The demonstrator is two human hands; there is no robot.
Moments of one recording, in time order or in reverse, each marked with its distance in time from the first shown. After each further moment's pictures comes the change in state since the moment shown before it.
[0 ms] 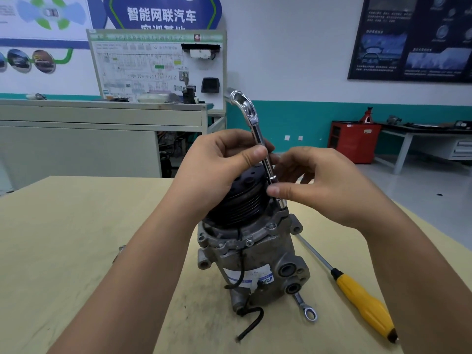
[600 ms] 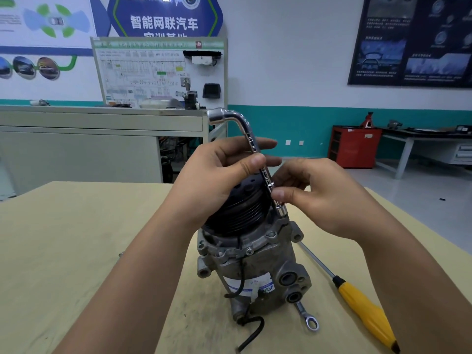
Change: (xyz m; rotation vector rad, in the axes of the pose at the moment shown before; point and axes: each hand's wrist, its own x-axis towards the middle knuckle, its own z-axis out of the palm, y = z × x) left_hand -0.002 0.002 -0.002 -0.023 -0.054 -0.040; right_hand 0.001 -0.001 0.005 -0.023 -0.032 -0.021
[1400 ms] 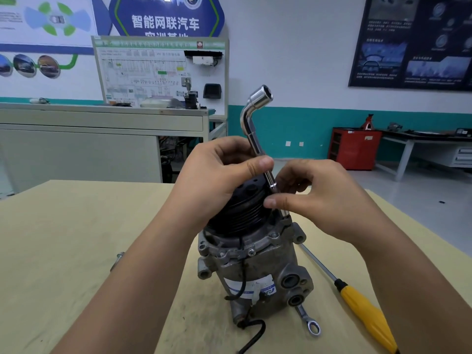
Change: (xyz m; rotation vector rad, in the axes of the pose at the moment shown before) left_hand 0.002 -0.006 0.000 0.084 0.150 0.008; right_hand 0.001 0.001 0.005 0.037 0.070 0.022
